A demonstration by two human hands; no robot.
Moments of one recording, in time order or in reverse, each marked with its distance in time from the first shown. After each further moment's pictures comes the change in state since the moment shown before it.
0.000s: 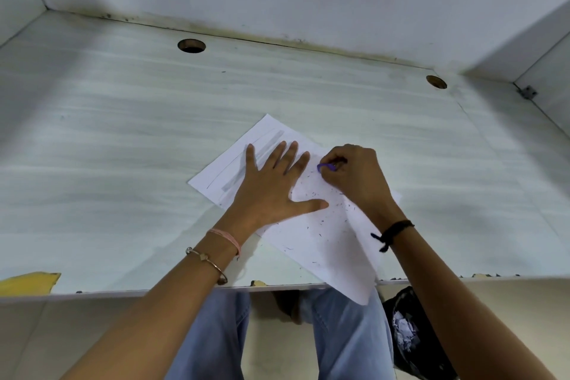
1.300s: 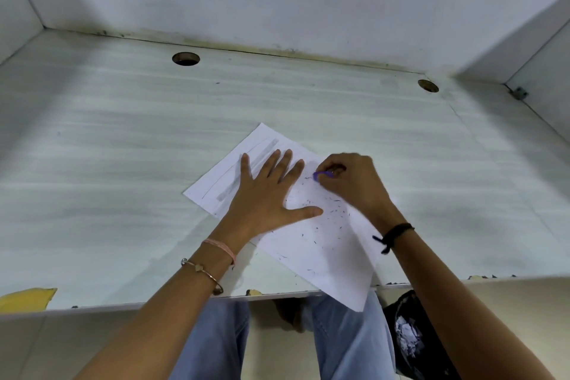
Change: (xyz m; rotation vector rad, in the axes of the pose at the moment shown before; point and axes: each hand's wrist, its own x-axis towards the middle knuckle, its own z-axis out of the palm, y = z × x) left_hand 0.000 0.000 -0.002 -0.005 -0.016 0.000; right_hand 0.005 0.017 -0.002 0.044 -0.039 -0.005
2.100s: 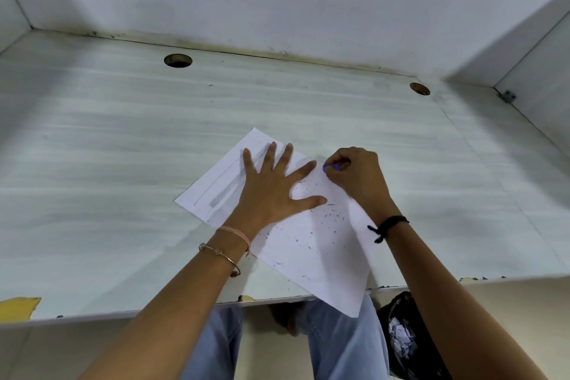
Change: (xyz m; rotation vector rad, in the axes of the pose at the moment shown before) left_hand 0.030 0.012 0.007 0.049 0.043 -0.031; right_hand 0.013 0.010 -0.011 -0.060 0.135 0.050
